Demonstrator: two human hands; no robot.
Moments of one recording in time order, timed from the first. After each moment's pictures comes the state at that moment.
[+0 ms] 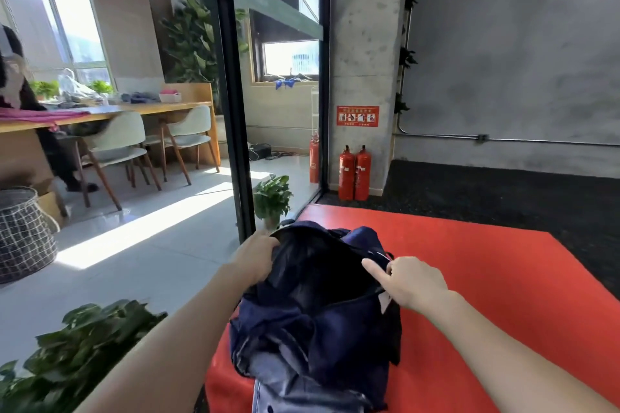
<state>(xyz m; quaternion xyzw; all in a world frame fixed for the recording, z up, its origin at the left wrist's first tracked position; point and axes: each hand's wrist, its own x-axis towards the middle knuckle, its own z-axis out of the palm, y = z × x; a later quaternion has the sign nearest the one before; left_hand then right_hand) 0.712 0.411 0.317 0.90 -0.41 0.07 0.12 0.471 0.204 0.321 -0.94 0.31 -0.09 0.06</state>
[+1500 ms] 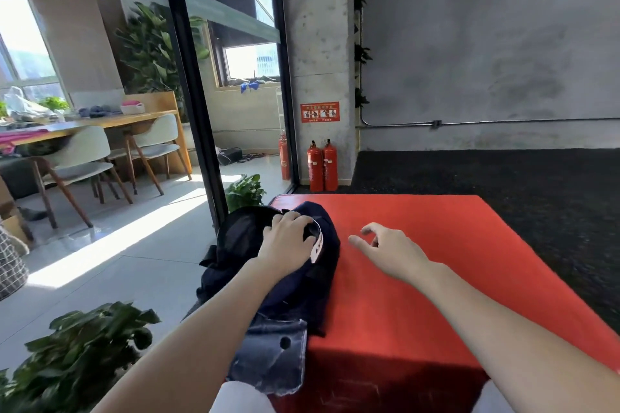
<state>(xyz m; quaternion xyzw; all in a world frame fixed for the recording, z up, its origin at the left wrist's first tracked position) 0.521 0.388 0.353 0.86 -0.46 0.08 0.19 0.351 0.236 0.342 -0.91 0.31 -0.16 0.21</state>
